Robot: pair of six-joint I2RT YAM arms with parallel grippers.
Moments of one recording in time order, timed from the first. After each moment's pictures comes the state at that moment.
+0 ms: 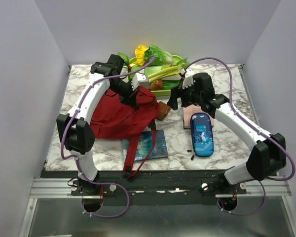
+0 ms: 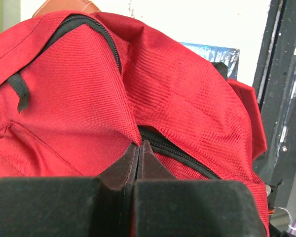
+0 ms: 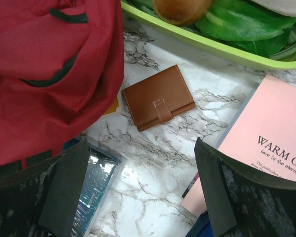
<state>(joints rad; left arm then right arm) -0.30 1.83 1.87 -1.32 0.77 0.89 0.45 1.46 1.20 -0.32 -0.23 0.07</state>
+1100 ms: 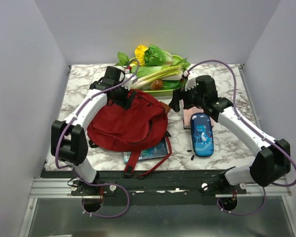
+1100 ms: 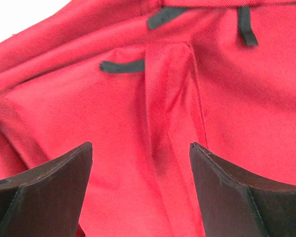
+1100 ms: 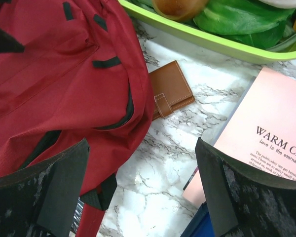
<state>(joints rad) -0.30 1.66 1.41 -0.71 0.22 0.28 0.45 1.40 1.15 -0.31 -0.22 0.08</state>
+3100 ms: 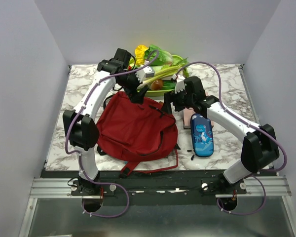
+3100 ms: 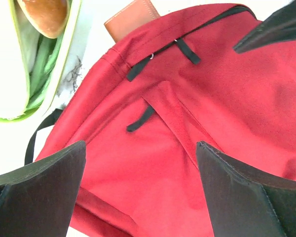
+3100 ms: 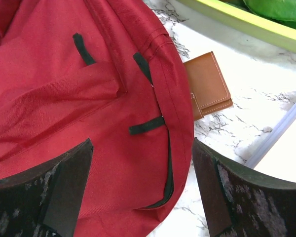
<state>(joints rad) -0.35 1.90 1.95 -1.14 0.59 0.67 0.50 1.57 1.18 -0.26 -0.30 0.11</state>
